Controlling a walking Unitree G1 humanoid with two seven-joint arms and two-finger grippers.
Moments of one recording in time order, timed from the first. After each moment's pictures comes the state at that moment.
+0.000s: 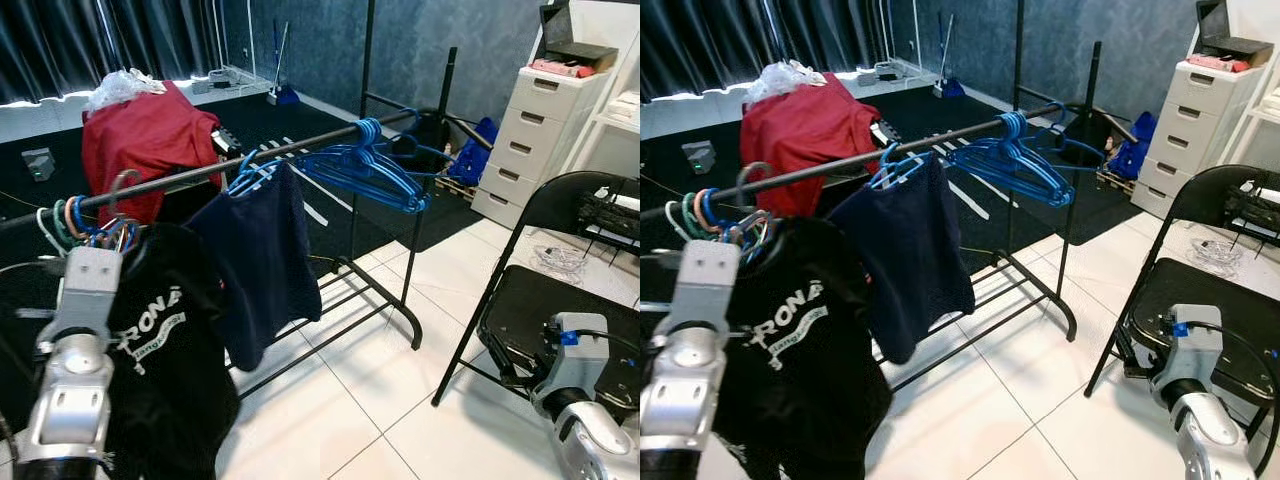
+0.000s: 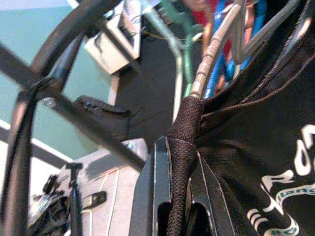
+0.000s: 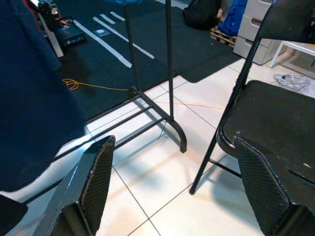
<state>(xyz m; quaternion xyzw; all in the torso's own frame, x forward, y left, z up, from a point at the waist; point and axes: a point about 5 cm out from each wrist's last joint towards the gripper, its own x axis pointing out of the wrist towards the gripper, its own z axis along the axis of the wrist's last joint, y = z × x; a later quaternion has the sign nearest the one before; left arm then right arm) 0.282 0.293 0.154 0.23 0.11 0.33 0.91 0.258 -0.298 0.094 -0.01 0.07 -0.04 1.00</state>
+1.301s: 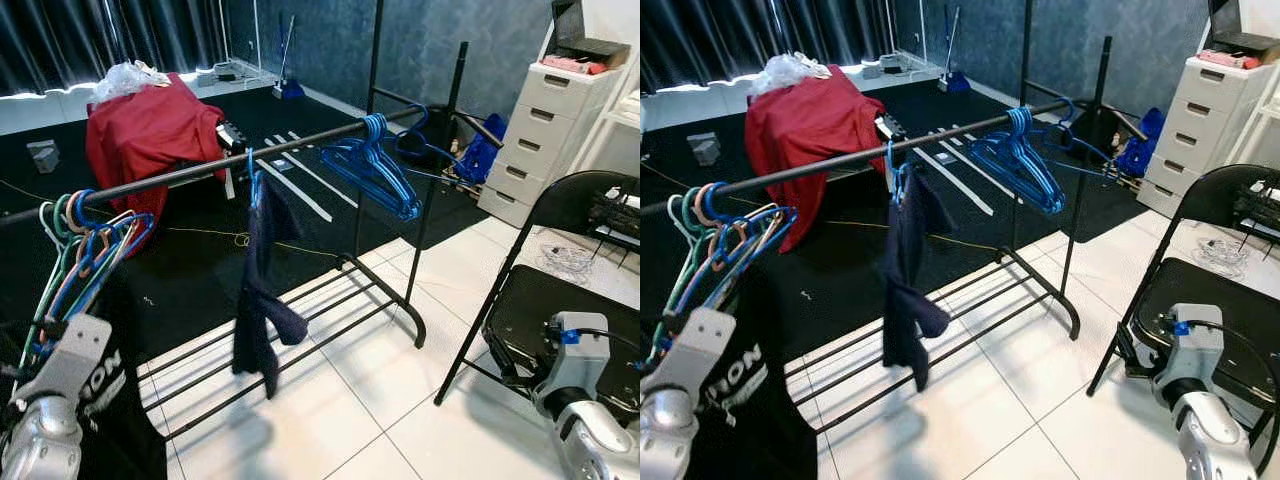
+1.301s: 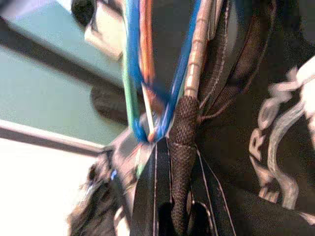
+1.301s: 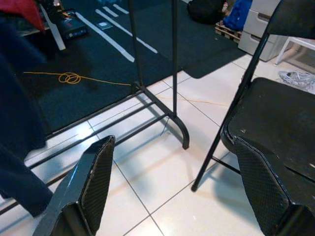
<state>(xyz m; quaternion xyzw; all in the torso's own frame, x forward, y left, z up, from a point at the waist) 0.270 0.292 0.111 0.32 0.14 0.24 0.91 0.258 -0.301 0.093 -0.01 0.08 -0.05 1.00</state>
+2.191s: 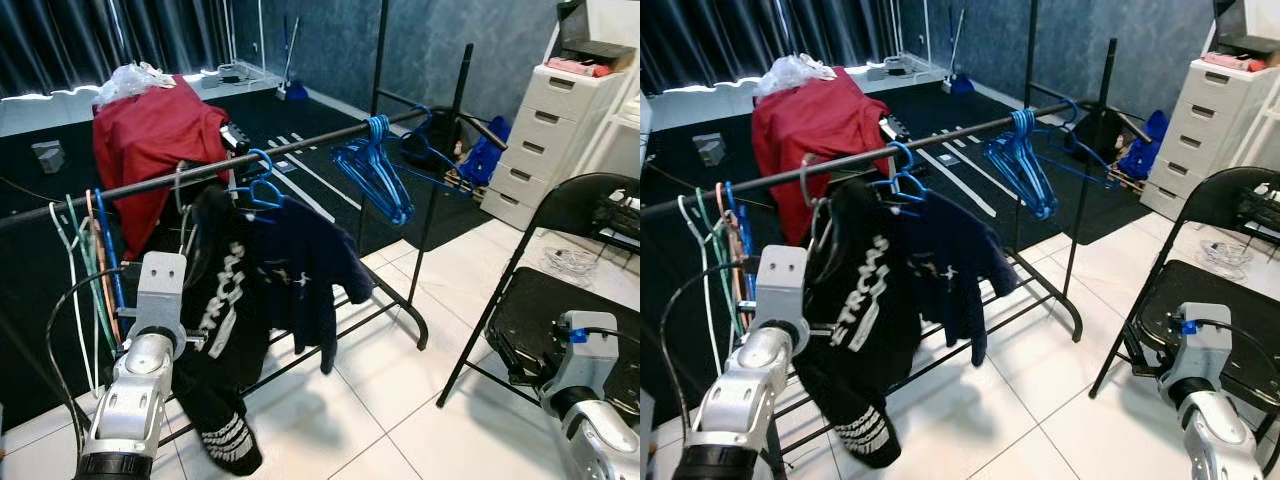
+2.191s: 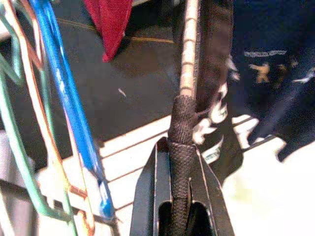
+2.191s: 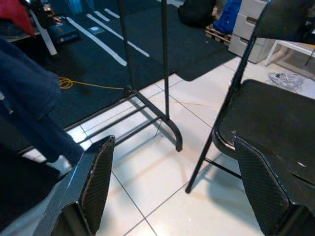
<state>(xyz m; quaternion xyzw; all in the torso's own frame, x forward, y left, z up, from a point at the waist) 0.317 0.197 0.125 0.04 0.12 0.14 0.98 0.259 -0.306 0.097 -0.01 0.07 -0.06 1.00</state>
